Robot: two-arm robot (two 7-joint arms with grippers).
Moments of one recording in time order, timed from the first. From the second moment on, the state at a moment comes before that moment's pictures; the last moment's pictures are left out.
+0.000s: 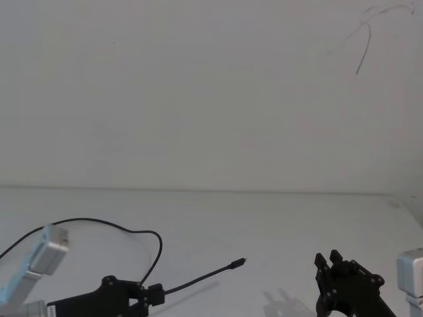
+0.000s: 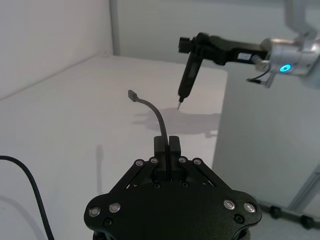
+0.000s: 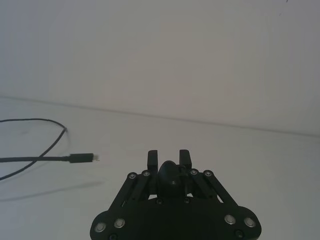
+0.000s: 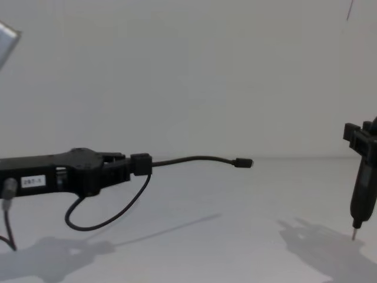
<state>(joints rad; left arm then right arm) -0.40 0.58 0.48 -1.38 -0.69 -0.03 -0.96 -0.01 0.34 -0.23 -1.77 0.29 0.03 0.07</state>
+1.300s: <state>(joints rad) -0.37 0.62 0.44 -1.38 -0.82 -0.03 -1.07 0.10 0.25 -0.24 -1.86 0.32 0.06 0.11</state>
